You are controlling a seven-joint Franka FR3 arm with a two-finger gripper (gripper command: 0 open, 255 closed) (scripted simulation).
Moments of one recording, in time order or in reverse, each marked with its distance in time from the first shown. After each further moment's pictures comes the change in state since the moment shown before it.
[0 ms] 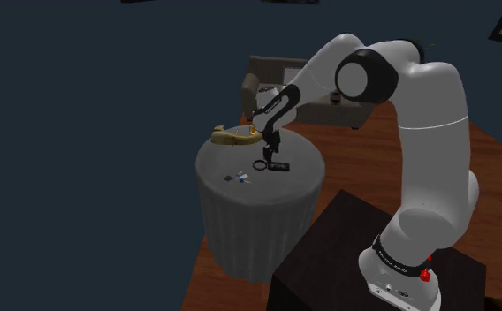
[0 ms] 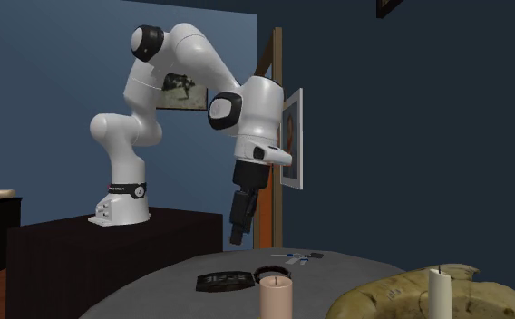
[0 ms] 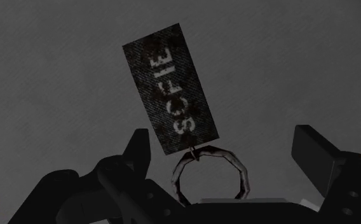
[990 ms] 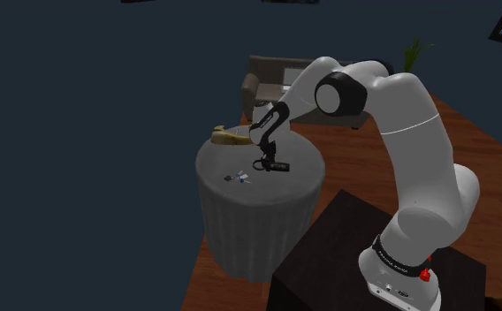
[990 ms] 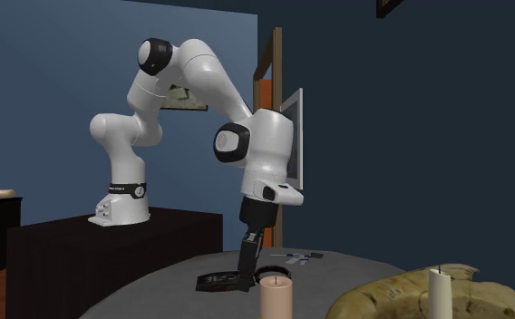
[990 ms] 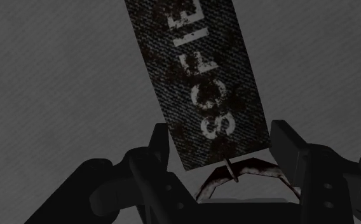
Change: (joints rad) arm -0.024 0.215 0.007 0.146 0.003 0.073 -0.016
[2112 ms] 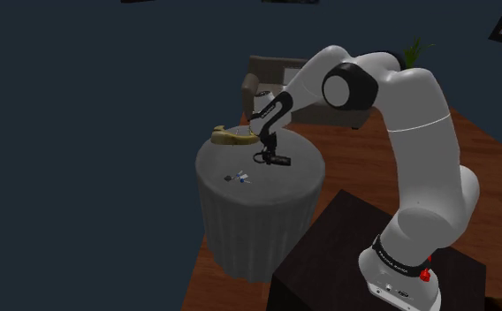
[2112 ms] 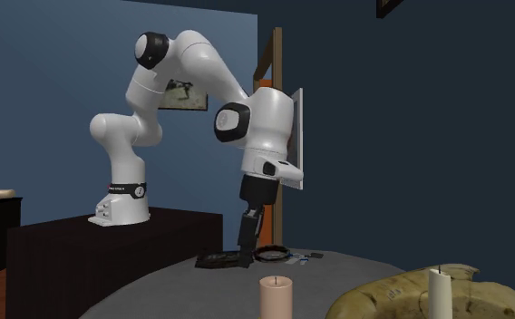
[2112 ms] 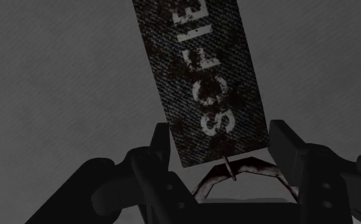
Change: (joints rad) arm 0.007 -0.088 -0.007 -0.017 -0.007 -0.073 -0.004
